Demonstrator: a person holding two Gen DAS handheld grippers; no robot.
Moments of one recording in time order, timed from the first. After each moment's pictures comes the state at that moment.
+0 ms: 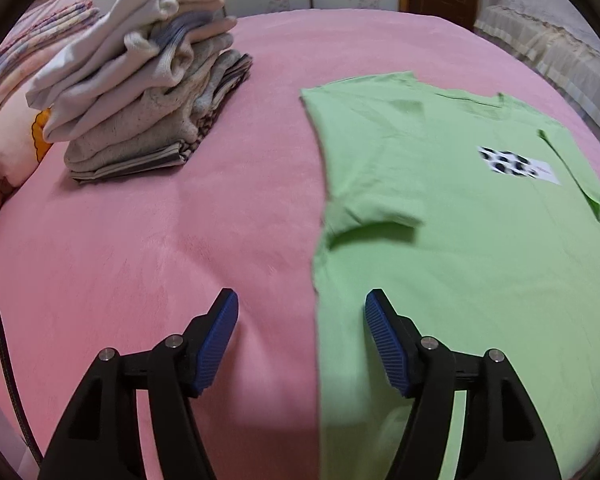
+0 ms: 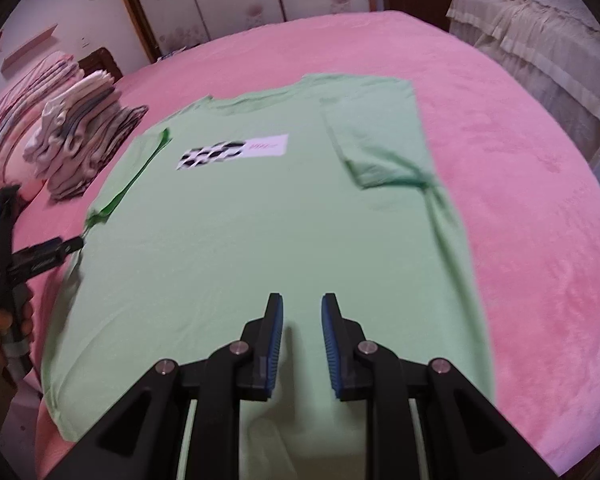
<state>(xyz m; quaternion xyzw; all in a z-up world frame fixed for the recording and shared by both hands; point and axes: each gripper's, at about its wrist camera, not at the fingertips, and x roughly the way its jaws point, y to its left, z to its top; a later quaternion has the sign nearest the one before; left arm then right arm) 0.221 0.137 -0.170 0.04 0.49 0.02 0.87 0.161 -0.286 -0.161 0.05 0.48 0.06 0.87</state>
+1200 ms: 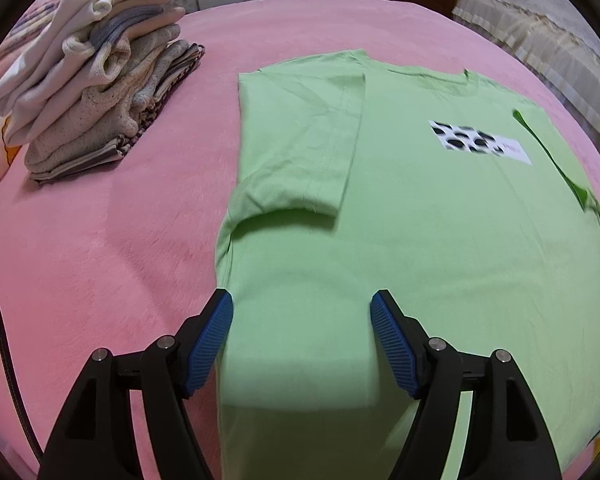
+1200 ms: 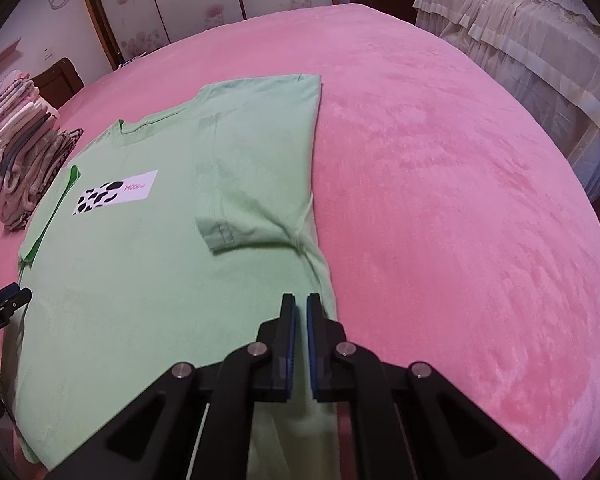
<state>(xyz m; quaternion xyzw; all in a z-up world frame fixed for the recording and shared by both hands) 0.224 0.096 -0.185 0.03 0.51 -0.02 0.86 0.214 -0.368 -0.190 0.05 0.50 0.02 0.87</state>
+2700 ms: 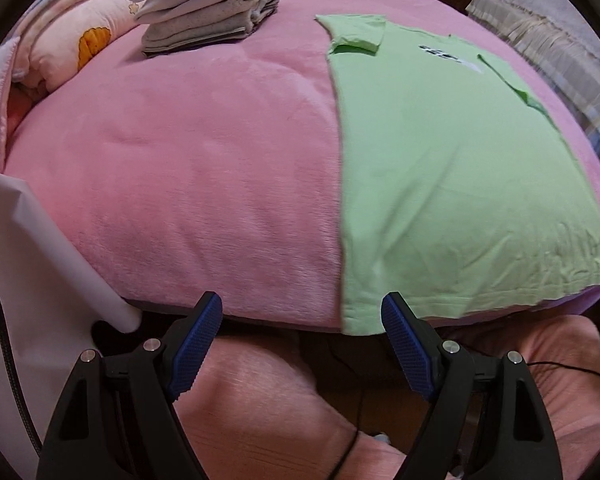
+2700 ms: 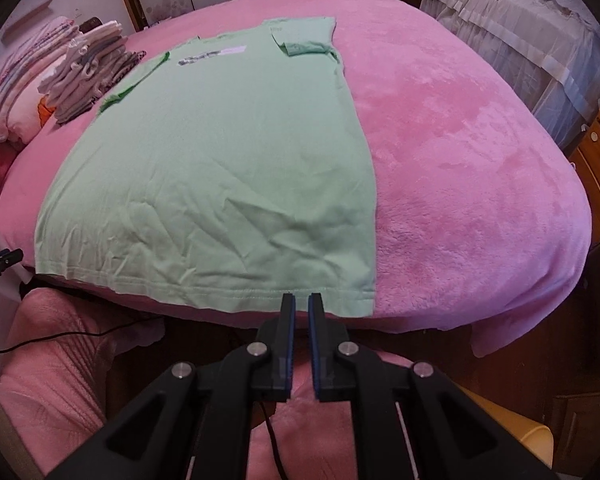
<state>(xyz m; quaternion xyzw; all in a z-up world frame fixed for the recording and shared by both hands) -0.044 0.177 -0.164 -0.01 0.54 0.01 0.84 -0.066 -0.341 -0.170 0.02 0.53 0.04 0.85</state>
